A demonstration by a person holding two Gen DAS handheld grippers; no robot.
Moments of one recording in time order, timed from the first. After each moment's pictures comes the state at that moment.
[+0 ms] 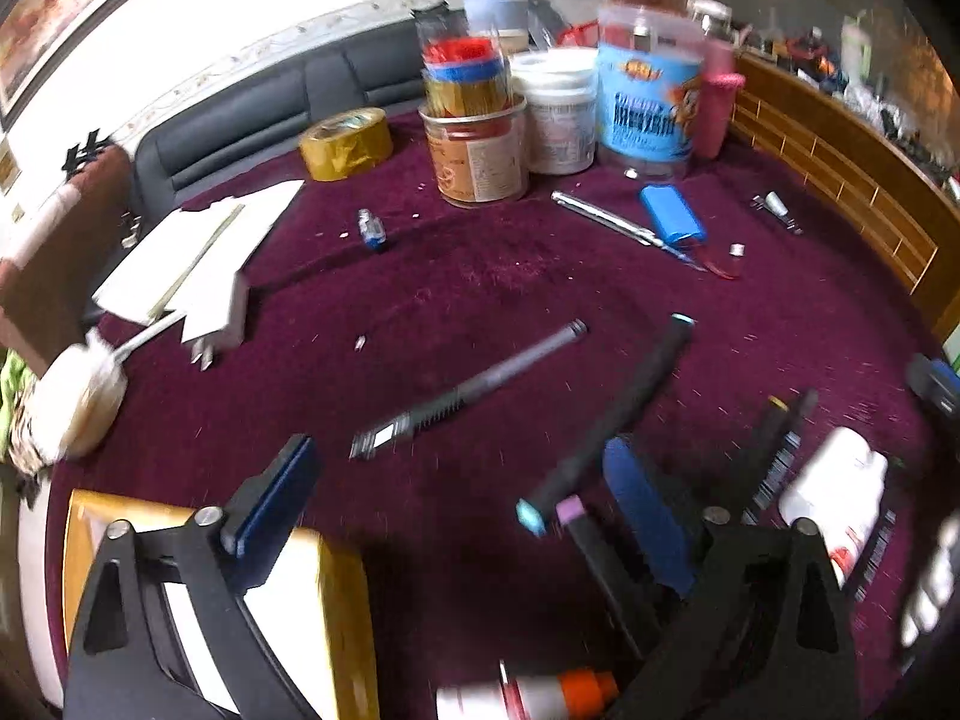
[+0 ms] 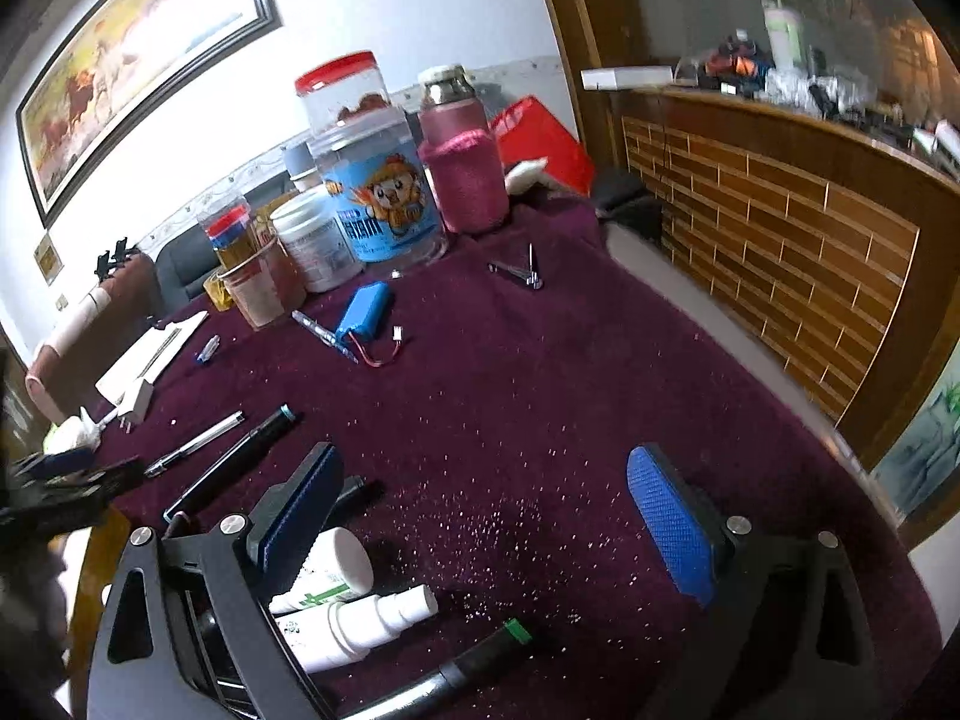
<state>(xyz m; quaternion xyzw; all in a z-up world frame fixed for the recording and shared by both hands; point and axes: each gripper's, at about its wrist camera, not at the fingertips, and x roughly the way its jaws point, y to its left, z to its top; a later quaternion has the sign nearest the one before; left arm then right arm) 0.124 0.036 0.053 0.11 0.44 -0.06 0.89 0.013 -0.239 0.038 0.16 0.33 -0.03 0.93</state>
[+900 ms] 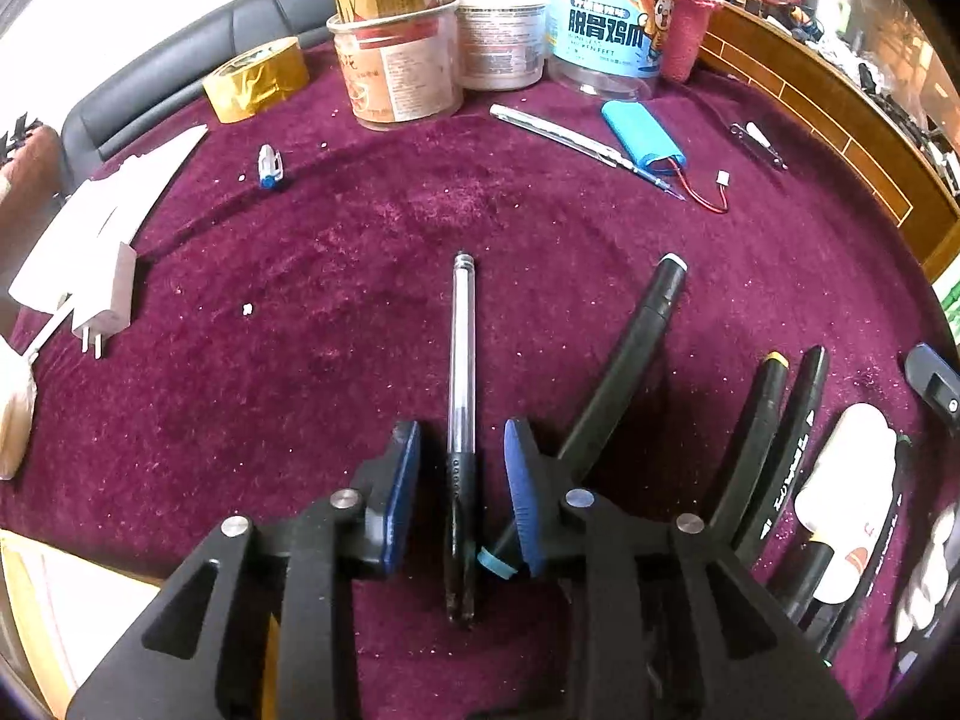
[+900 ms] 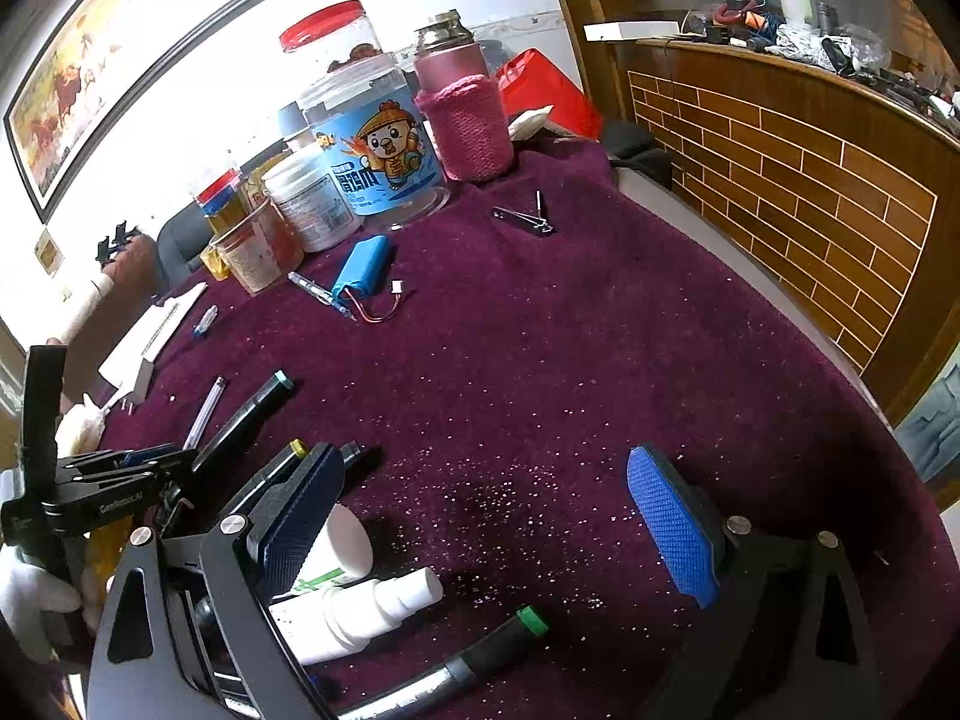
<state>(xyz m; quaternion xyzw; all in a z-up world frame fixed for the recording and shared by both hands) 0.137 0.023 0.020 0.09 0.51 -0.12 0.85 0.023 -0.237 0.024 0.17 0.38 -0.02 0.91</state>
